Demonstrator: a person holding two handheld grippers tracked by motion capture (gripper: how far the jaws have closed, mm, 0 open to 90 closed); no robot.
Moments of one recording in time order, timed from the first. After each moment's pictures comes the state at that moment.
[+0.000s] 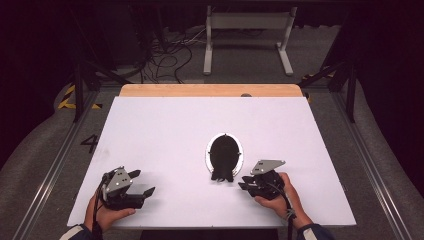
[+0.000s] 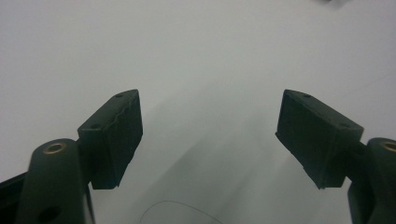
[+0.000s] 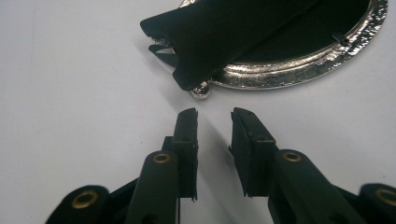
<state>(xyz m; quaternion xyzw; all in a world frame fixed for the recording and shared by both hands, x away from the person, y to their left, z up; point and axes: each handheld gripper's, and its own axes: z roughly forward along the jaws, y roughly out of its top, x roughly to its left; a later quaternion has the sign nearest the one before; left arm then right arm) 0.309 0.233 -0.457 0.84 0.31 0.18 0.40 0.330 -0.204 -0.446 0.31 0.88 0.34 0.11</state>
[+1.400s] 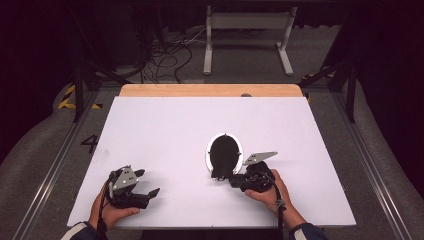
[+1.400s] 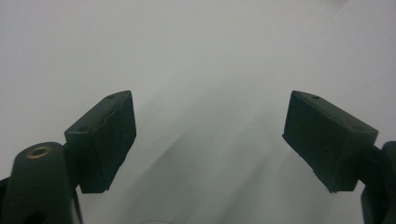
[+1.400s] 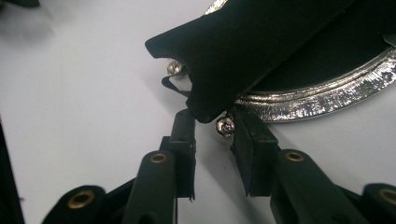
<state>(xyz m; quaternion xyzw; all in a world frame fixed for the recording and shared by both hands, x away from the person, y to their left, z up) 0.316 0.222 -0.462 0.85 0.31 0.16 0.39 0.351 -0.189 -0.448 0.37 0.85 0.38 0.02</state>
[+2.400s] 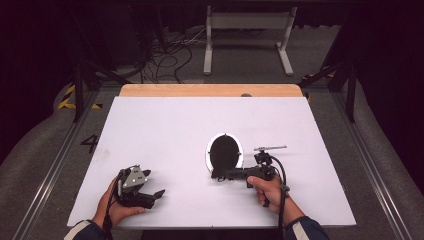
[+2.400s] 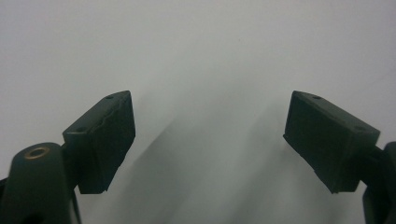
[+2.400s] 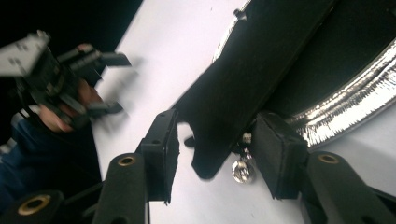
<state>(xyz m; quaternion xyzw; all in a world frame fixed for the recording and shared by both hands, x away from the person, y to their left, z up) 0.328 0.205 -0.465 0.87 0.29 0.15 0.38 0.383 -0.207 -0.468 0.48 0.71 0.49 -0.18</state>
